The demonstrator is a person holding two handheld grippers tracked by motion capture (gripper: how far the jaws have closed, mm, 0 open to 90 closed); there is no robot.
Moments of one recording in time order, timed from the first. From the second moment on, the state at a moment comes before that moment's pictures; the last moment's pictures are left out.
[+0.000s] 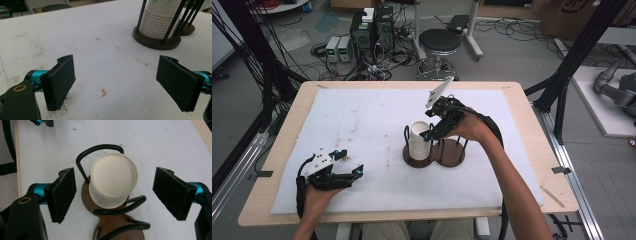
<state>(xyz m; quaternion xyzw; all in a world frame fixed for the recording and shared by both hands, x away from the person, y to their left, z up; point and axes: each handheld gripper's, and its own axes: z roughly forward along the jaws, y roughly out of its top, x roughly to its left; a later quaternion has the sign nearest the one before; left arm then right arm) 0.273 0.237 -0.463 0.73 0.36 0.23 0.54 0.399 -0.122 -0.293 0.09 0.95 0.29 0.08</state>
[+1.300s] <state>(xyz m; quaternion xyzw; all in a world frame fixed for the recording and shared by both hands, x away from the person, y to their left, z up) 0.275 0.236 -0.464 0.73 0.36 0.22 0.54 0.412 -0.101 -0.314 0.08 0.97 0.22 0.05</state>
